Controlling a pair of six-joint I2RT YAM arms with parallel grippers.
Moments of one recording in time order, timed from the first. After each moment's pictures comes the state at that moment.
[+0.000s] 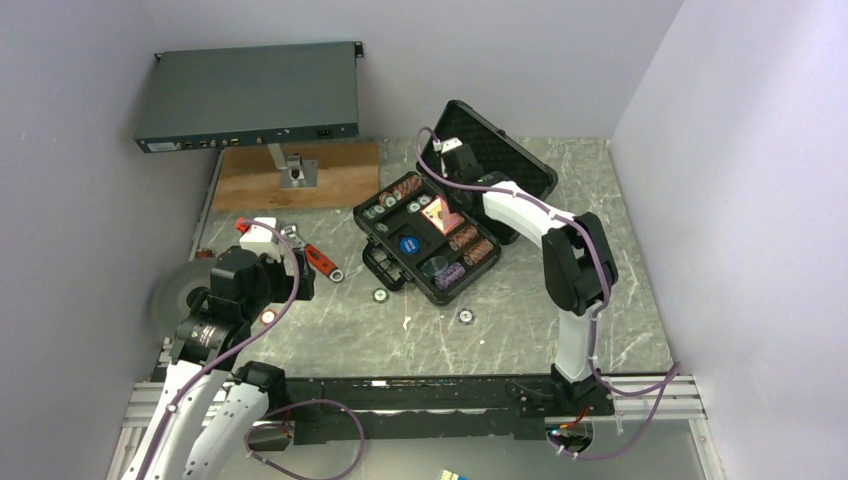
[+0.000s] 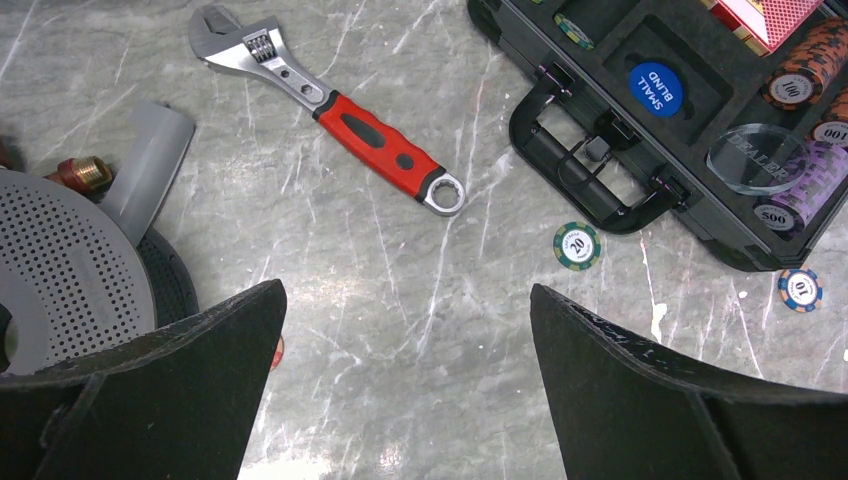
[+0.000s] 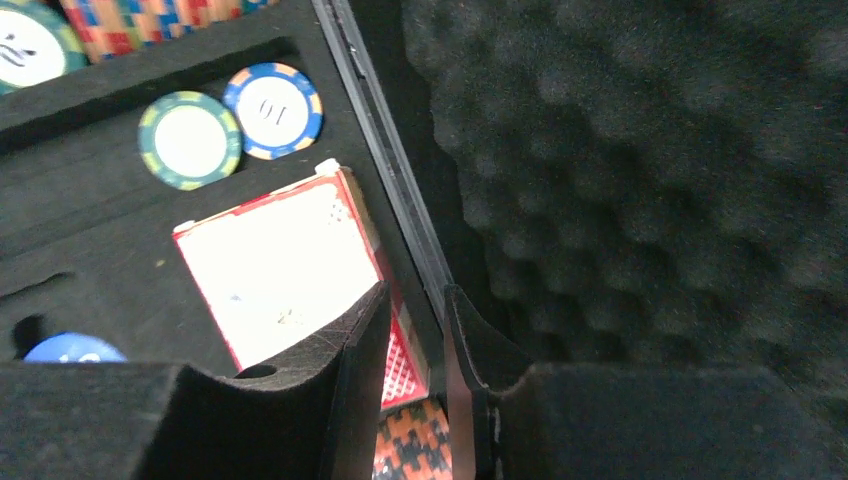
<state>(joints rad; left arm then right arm) -0.26 0.53 0.73 -0.71 -0.08 -0.21 0.51 1.94 1.51 -0.38 0.20 0.04</state>
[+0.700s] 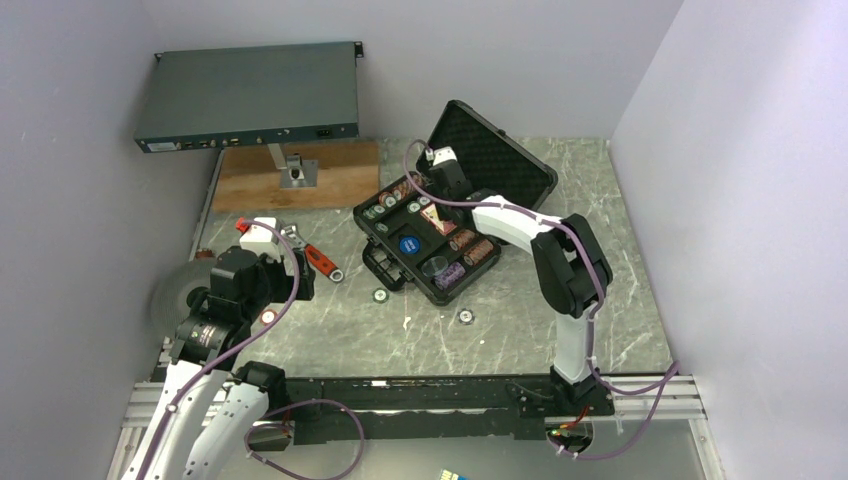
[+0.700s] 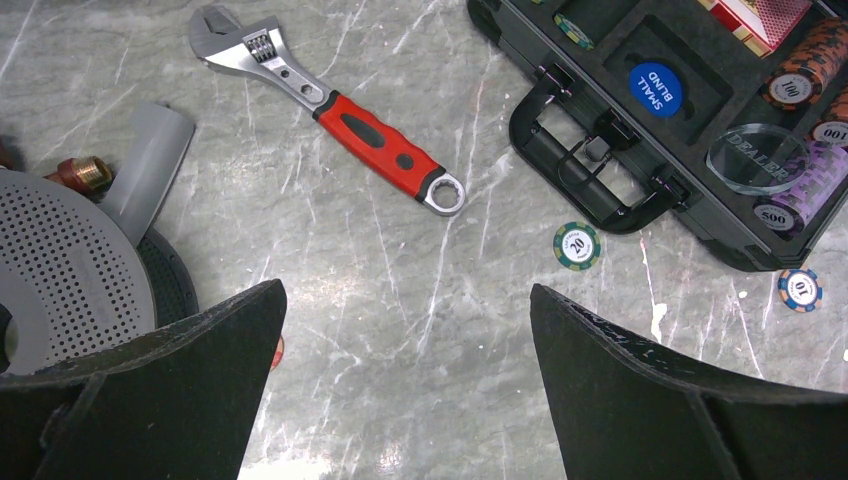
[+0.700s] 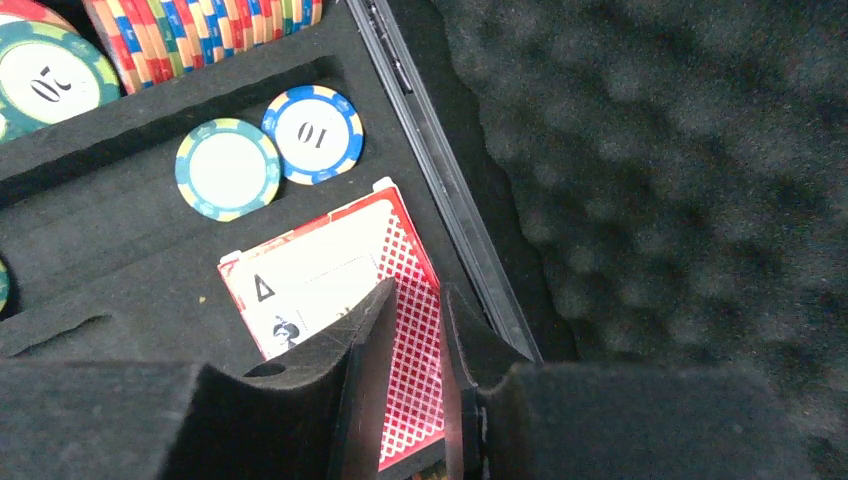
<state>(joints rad) -0.26 0.53 0.73 -0.71 -0.08 -0.21 0.59 1.97 1.41 -0.20 0.30 0.11</state>
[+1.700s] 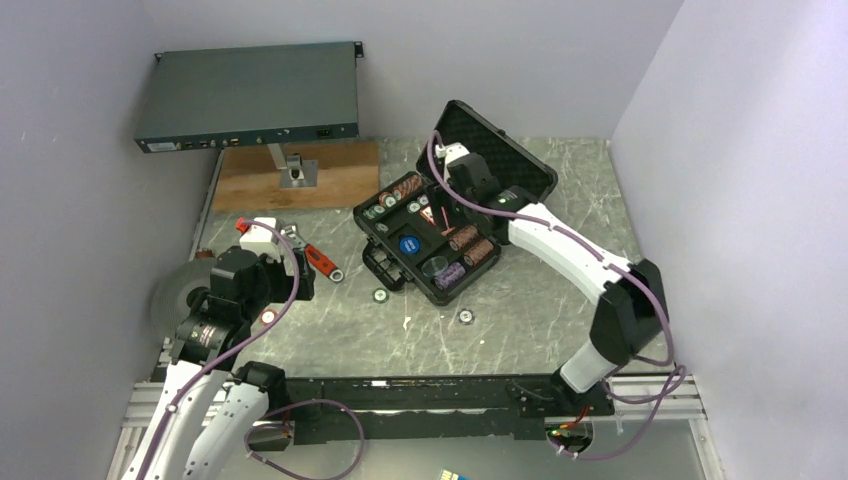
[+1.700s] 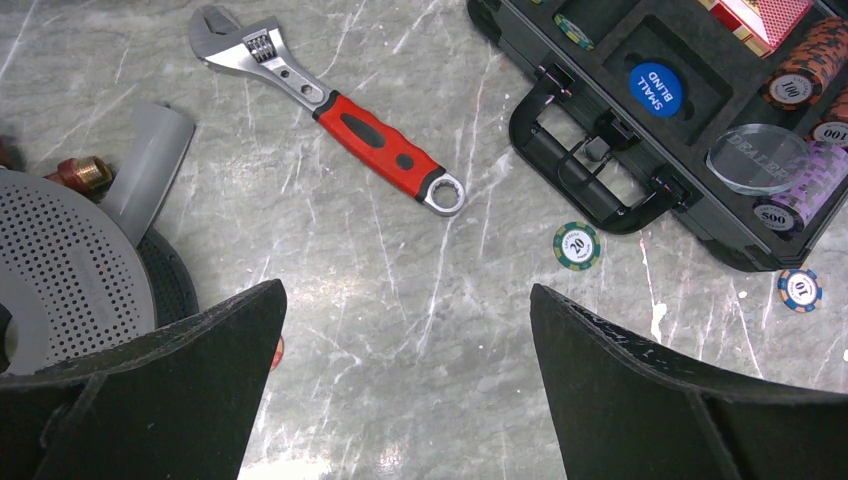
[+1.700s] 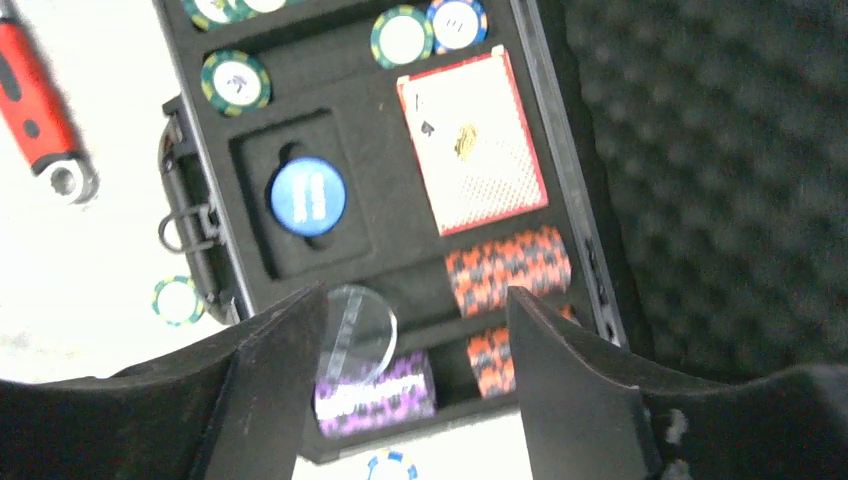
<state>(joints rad) -0.26 0.53 0.73 -0.71 -0.08 -0.21 0.63 1.62 1.37 -0.49 0.13 0.15</state>
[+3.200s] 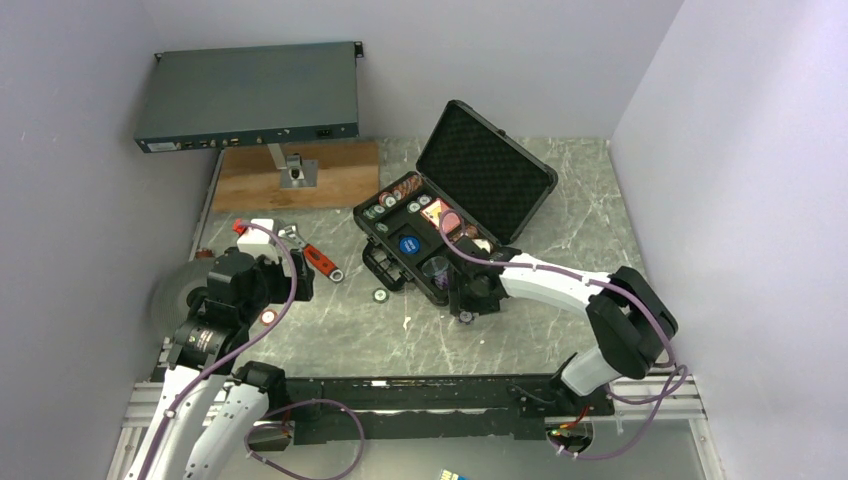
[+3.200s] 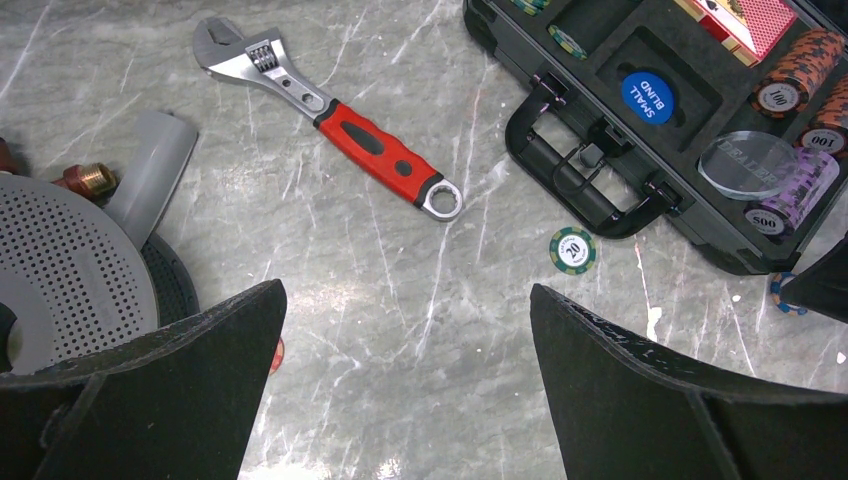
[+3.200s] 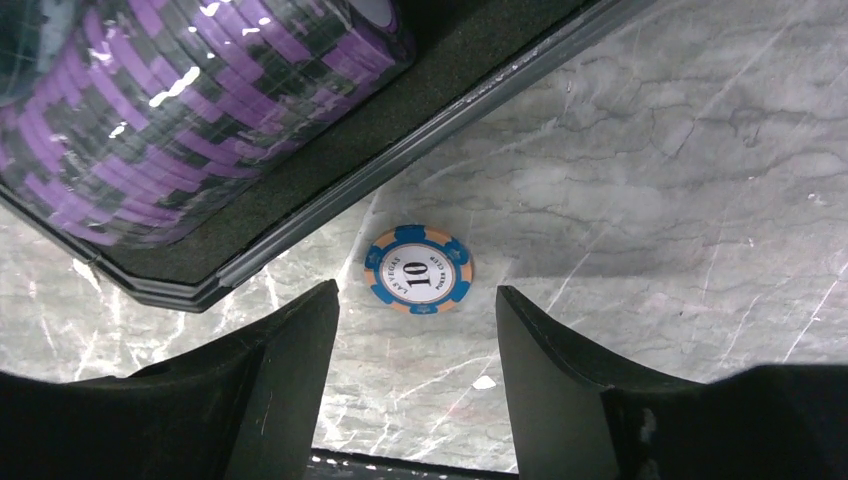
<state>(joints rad) -0.26 0.51 0.73 -0.71 -0.08 -0.21 0.78 1.51 0.86 -0.62 0.12 0.71</state>
